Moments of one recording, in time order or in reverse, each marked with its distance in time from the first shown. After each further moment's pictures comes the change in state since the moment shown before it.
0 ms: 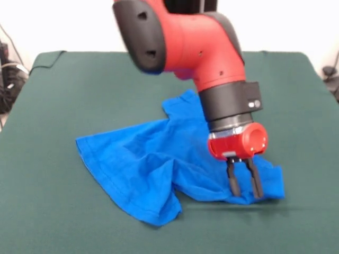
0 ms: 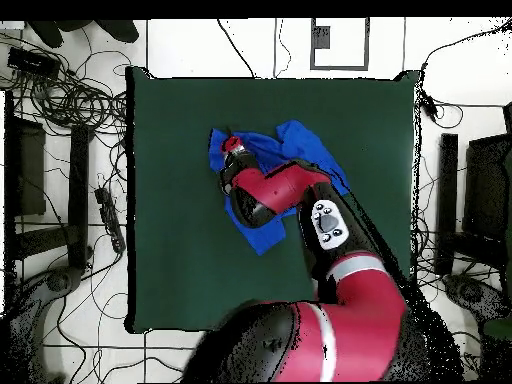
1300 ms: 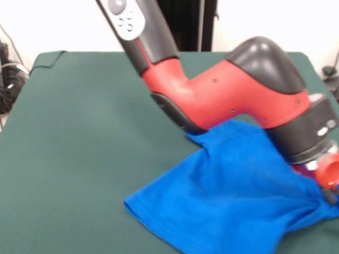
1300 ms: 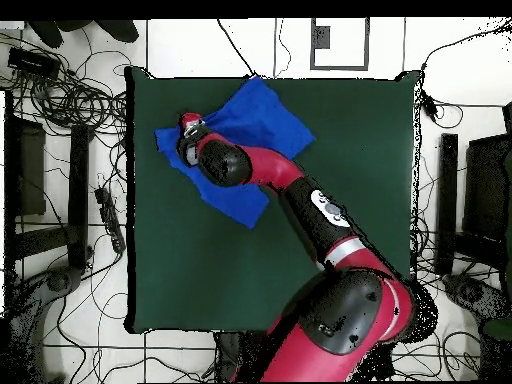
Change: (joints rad) arm -0.166 0.265 0.459 -0.056 0.541 0.382 -0.485
